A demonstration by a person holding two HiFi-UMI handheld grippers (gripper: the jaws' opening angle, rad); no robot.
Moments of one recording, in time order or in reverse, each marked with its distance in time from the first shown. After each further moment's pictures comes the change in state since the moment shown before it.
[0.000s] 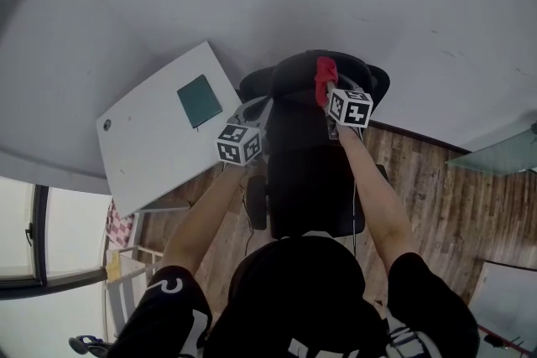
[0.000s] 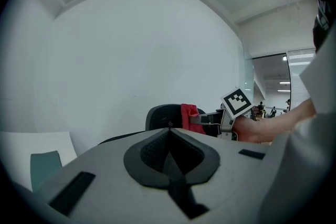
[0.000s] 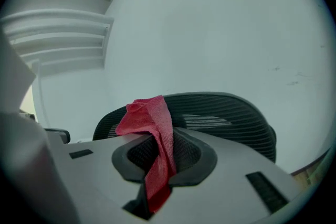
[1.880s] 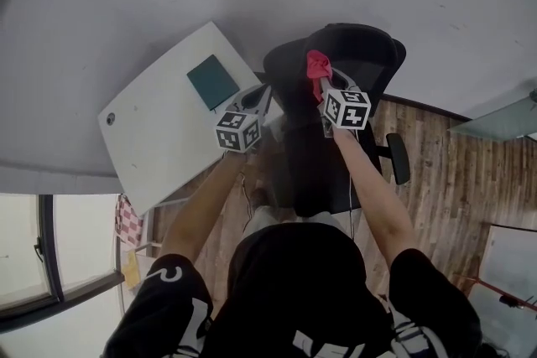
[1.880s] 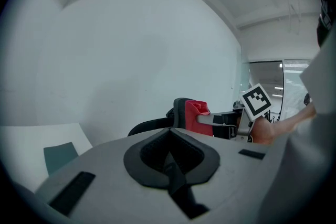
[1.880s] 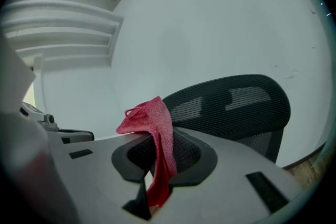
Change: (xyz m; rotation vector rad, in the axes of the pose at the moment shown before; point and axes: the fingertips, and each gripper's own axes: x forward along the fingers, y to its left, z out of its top) left arm -0.074 0.072 -0.026 -0.045 0.053 -0.061; right arm -0.020 0.127 -0.043 0.004 -0.031 -0.027
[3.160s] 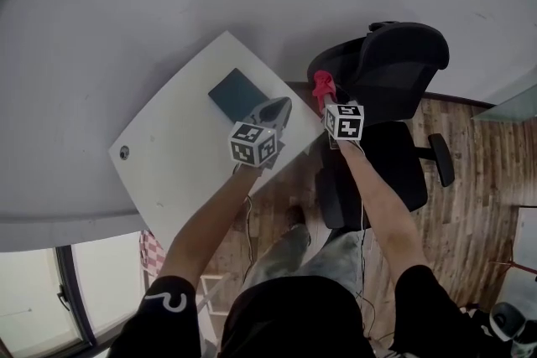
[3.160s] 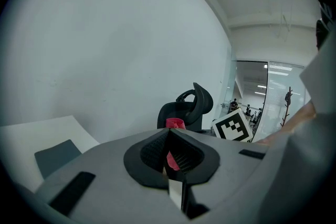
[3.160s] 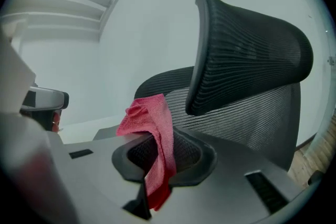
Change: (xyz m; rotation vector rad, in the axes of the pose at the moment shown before) left arm 0.006 0.117 -0.054 0.023 0.082 -0.178; right arm 0.141 0.049 -0.136 -0.032 0.073 -0.165
